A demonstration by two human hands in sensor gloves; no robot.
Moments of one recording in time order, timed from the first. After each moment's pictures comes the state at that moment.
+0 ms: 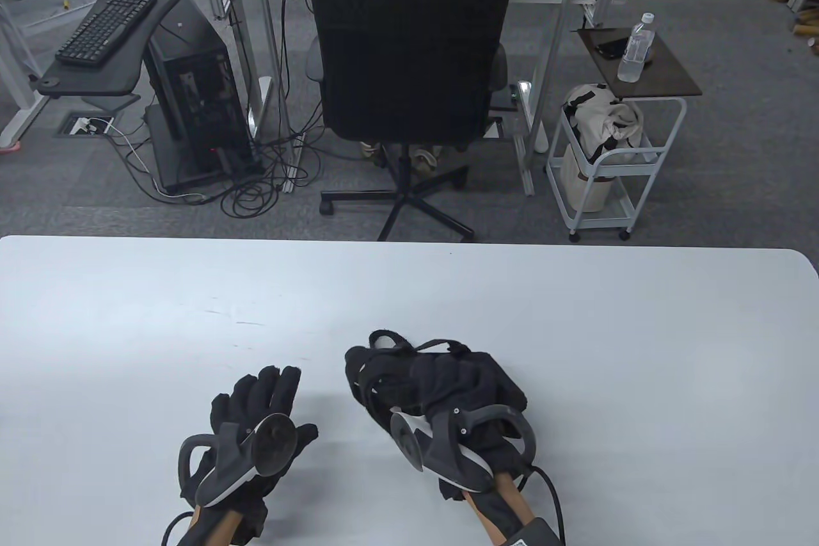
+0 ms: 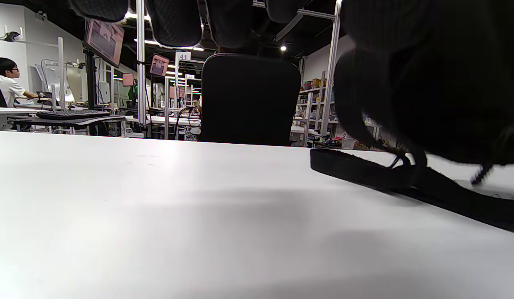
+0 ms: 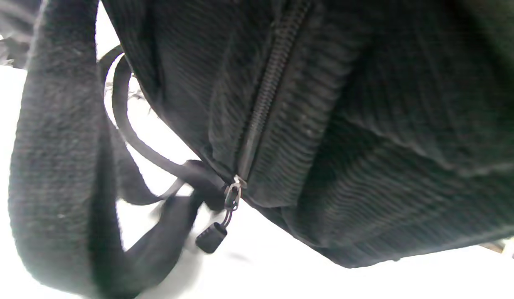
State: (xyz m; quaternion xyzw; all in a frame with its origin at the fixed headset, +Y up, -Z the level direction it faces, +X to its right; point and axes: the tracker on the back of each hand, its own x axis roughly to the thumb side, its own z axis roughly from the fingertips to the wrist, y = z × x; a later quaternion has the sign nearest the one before) left_hand -0.219 -0.722 -0.304 0.02 -0.04 0.02 1.00; right_hand 0.029 -0.680 -0.308 -0.14 0.11 -0.98 0.14
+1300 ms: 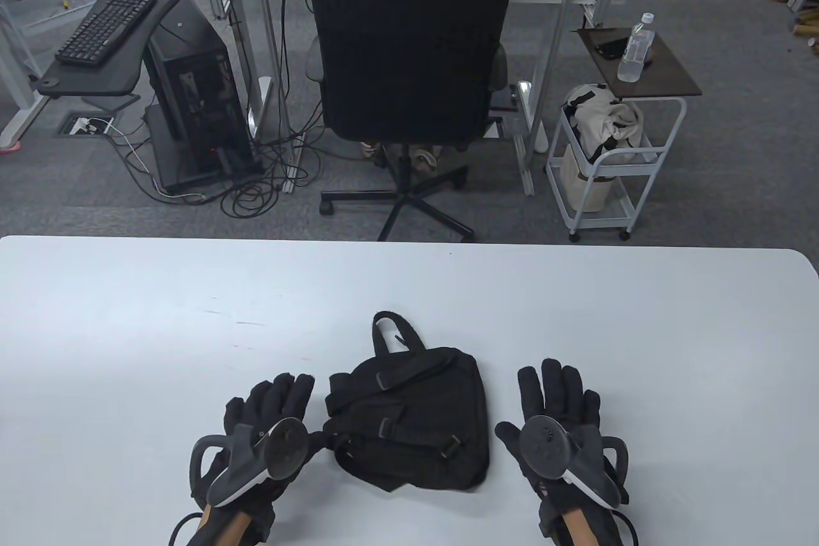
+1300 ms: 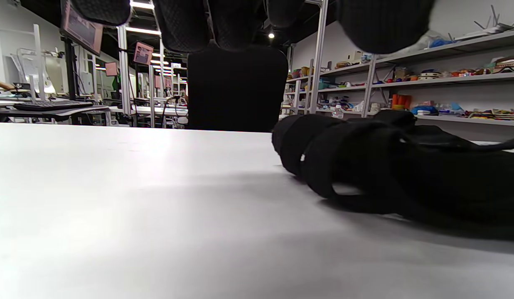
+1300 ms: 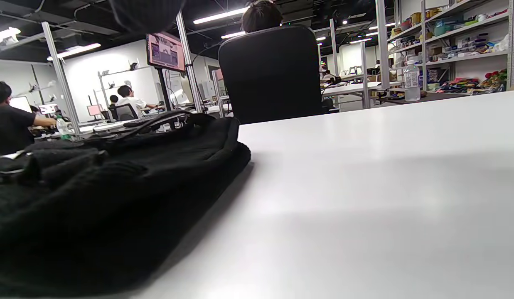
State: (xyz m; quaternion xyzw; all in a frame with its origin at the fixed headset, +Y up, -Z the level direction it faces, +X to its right) left_hand -0.200 -0.727 -0.305 -0.01 -0.07 0.01 1.00; right_hand 0.179 -0.714 -0.307 -0.07 0.04 -0.99 -0.09
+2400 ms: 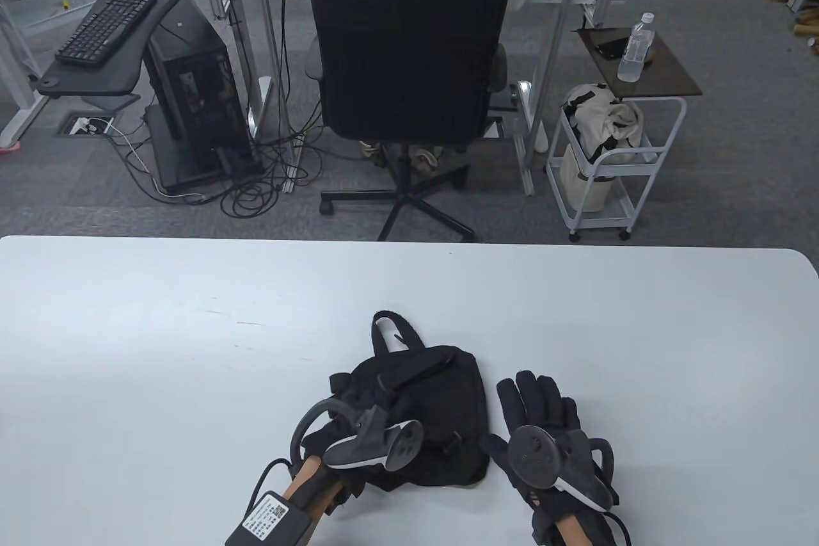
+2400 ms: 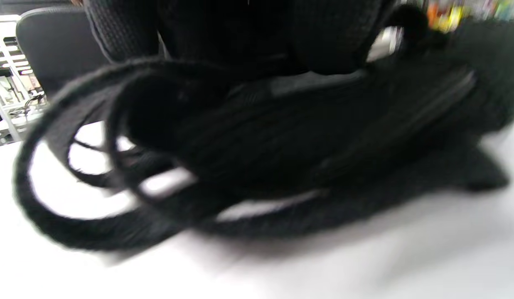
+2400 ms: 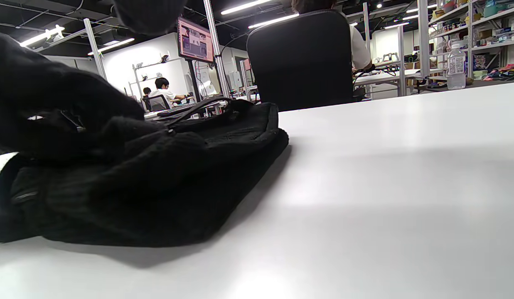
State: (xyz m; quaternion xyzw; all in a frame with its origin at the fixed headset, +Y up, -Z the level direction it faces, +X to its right) left_hand -0.077 -0.742 -0.338 -0.02 -0.26 -0.08 0.96; right_hand 0.164 -0.721 -0.303 -0.13 0.03 -0.99 -0.09
